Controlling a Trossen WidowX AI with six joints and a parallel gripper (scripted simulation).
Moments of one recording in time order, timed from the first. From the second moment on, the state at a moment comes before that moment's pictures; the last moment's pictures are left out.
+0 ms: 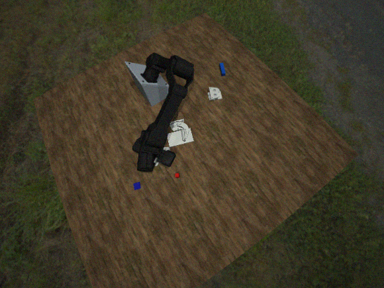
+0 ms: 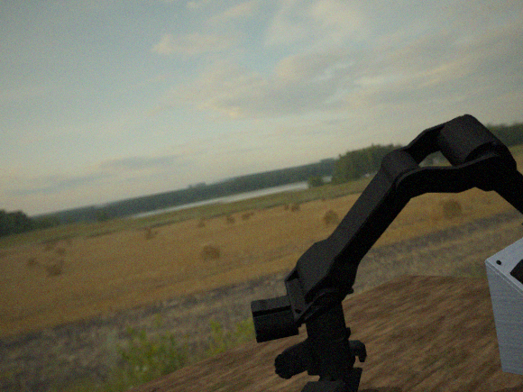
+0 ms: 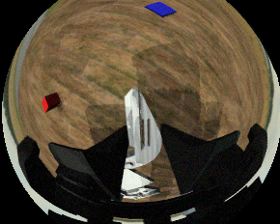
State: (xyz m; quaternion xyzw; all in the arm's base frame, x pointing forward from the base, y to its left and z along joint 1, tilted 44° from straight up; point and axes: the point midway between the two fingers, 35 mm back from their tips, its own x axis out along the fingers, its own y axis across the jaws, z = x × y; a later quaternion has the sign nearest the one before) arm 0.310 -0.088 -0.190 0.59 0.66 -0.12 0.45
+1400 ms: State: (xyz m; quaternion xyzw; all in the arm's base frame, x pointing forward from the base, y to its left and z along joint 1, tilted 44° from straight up) arm 0.300 -0.140 -0.134 0.60 0.66 -0.12 0.44
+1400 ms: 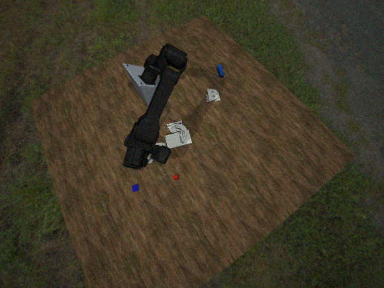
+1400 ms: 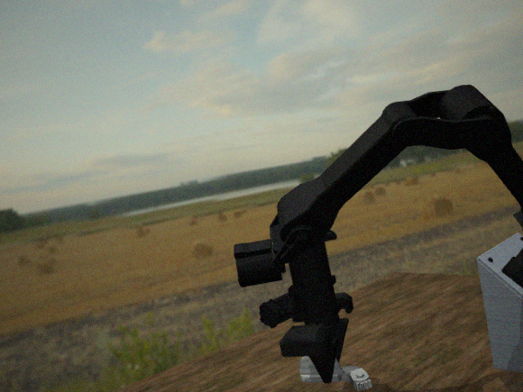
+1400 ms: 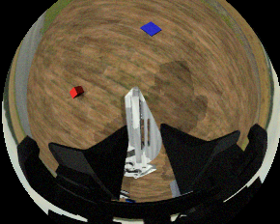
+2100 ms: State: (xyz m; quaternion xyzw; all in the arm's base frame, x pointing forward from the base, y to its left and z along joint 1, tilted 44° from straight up) arm 0.273 -0.111 -0.102 0.51 0.67 -0.01 0.54
